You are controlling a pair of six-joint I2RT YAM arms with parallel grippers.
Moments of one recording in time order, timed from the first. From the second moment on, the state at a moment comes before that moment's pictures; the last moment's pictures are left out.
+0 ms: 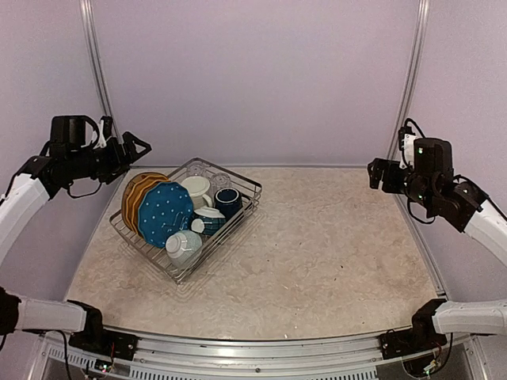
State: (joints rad) left arm -0.13 1.10 1.19 -0.50 0.33 -0.54; right arm 0.47 0.96 0.98 -0.38 0.39 0.27
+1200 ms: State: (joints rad) left arm -0.45 1.51 1.49 -0.99 -0.14 -0.26; right arm 0.48 1.10 0.93 -0.39 0.22 0.25
